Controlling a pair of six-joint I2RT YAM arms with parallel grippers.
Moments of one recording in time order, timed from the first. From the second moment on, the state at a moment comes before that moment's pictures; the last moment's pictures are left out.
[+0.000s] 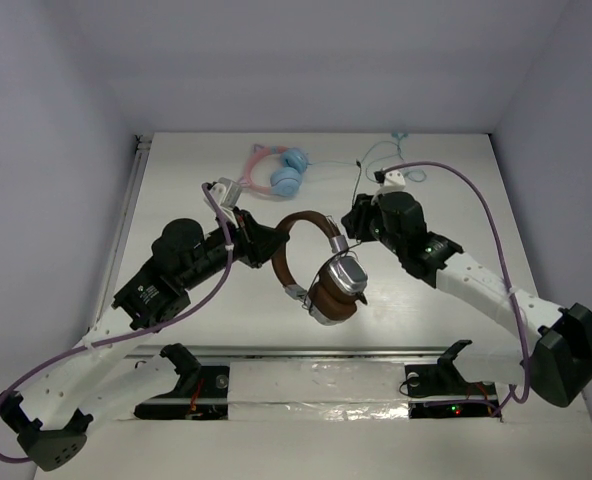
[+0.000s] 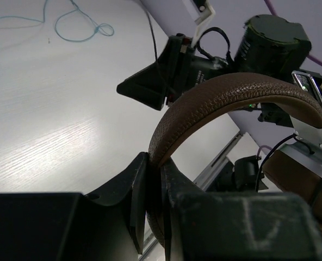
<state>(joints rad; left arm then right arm) -0.75 0.77 0.92 -0.26 0.13 -0.54 0.64 1.23 0.90 -0.08 0.19 0.45</state>
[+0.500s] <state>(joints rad) -0.74 0.81 0.92 -0.26 0.07 -0.57 0.64 1.01 0.70 0.09 -0.09 0.44</state>
